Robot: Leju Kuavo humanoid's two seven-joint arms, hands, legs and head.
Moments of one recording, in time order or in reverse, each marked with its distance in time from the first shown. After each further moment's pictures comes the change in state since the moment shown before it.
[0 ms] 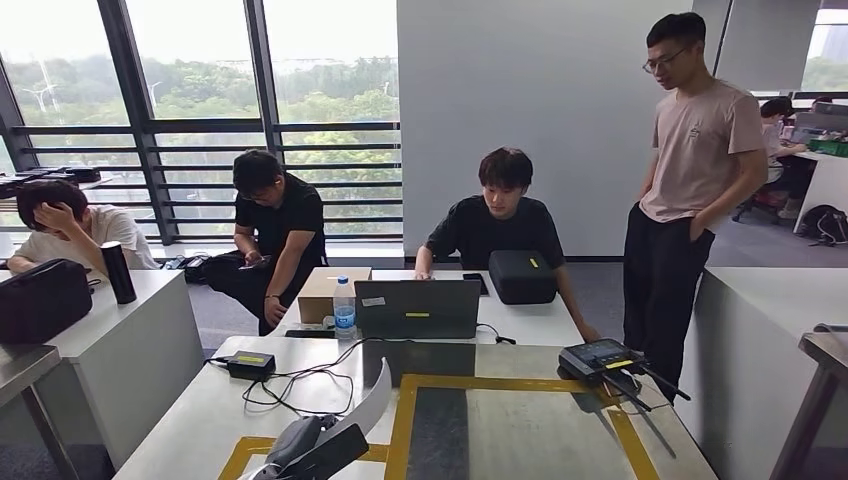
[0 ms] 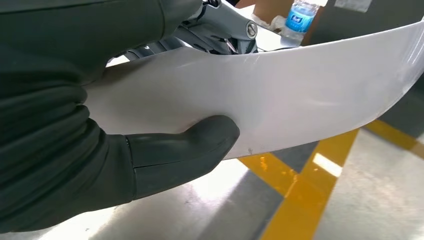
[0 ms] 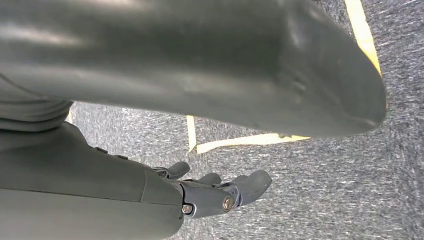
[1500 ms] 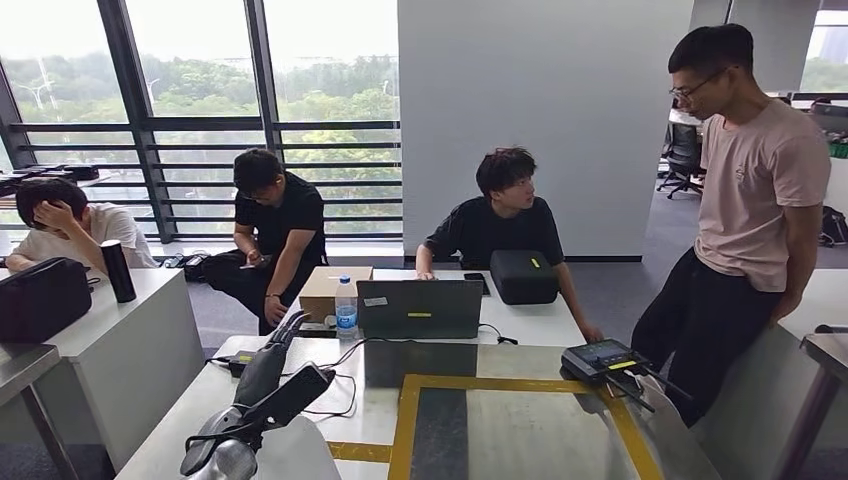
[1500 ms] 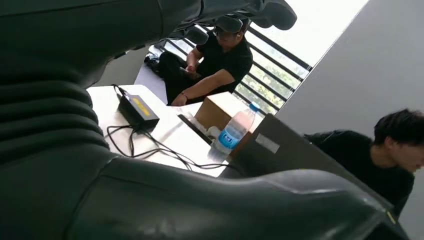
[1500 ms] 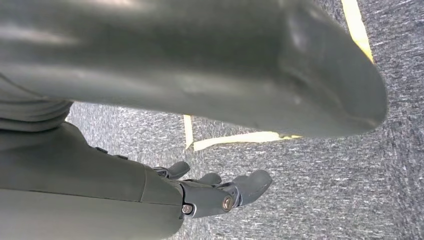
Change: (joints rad) left arm -0.107 0.070 0.067 -0.101 0.122 0.147 -0.248; right arm 0.003 -0.002 0.000 0.000 0.013 0.004 -0.028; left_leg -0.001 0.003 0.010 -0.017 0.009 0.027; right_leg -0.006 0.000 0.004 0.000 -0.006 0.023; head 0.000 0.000
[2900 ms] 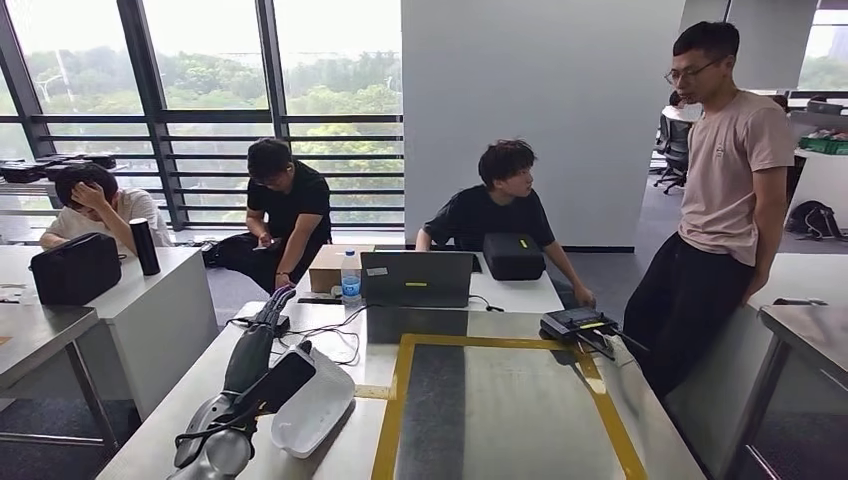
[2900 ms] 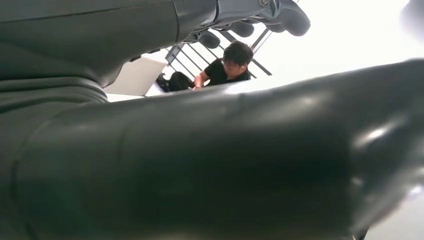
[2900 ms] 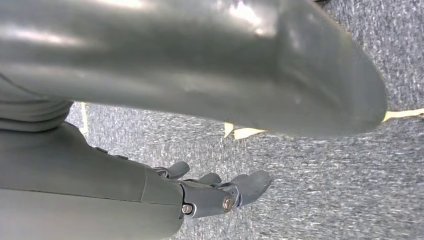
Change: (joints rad) left arm 0.047 0.006 0.007 -0.171 0.016 0.025 0.014; right arm -0.008 0.002 0.003 0.000 0.018 0.004 0.010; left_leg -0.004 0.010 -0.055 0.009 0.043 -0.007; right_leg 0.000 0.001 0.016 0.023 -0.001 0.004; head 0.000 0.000
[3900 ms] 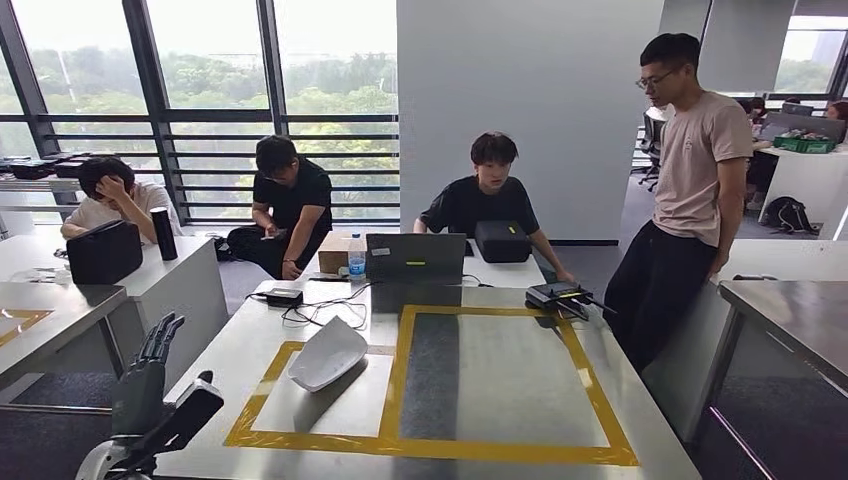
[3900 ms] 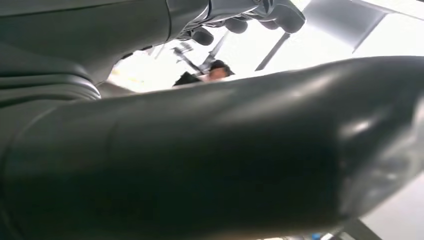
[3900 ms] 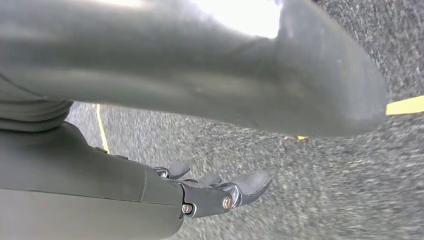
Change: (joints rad) left arm 0.221 0.271 0.092 -0.126 0.077 0.172 0.002; right arm 0.004 0.002 -0.030 0.000 -0.088 -0.032 0.037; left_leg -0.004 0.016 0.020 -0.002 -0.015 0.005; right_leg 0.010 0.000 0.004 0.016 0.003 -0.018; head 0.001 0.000
